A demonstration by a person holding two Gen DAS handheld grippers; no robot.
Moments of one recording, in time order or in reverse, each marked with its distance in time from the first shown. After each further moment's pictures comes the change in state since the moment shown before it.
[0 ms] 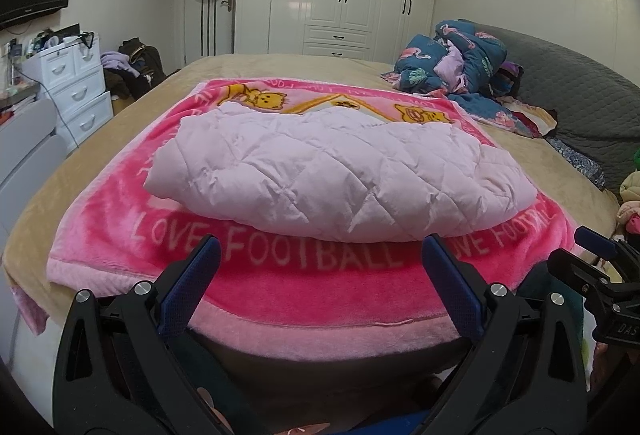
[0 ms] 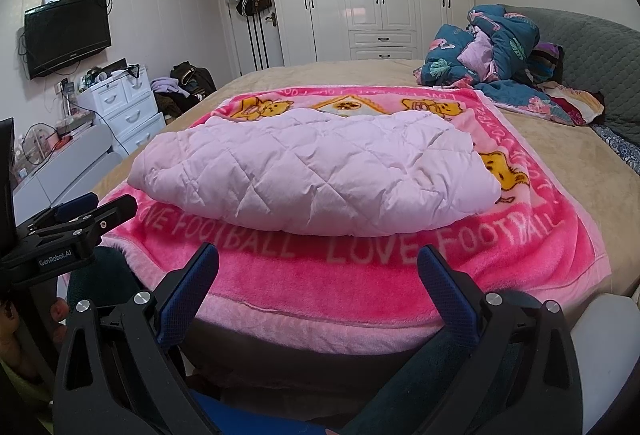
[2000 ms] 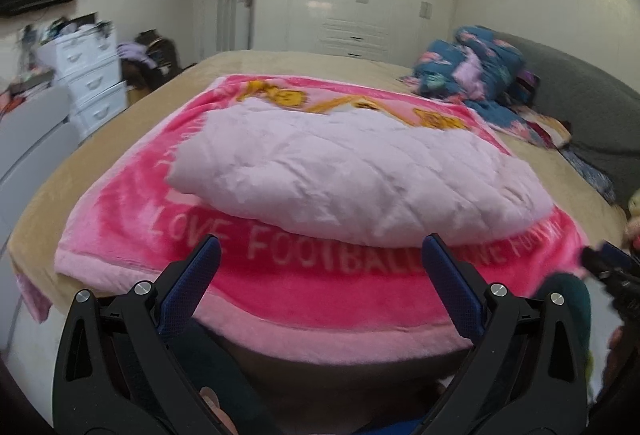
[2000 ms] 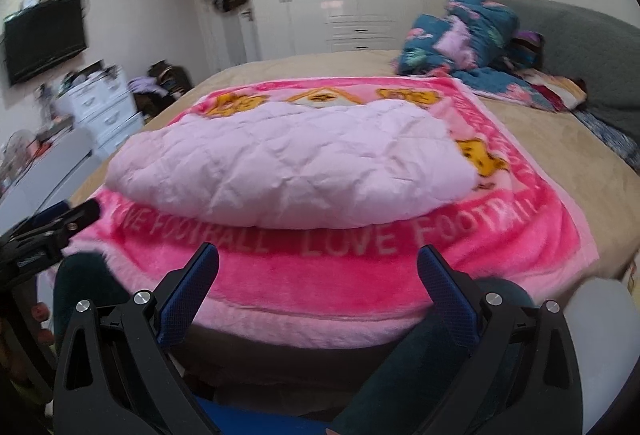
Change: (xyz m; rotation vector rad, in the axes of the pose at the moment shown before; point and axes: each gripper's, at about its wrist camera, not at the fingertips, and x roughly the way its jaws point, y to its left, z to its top) left arm 0.006 0.027 0.001 -0.078 0.003 0.069; right arm -0.001 -0.025 -0.004 0.071 0.016 -0.097
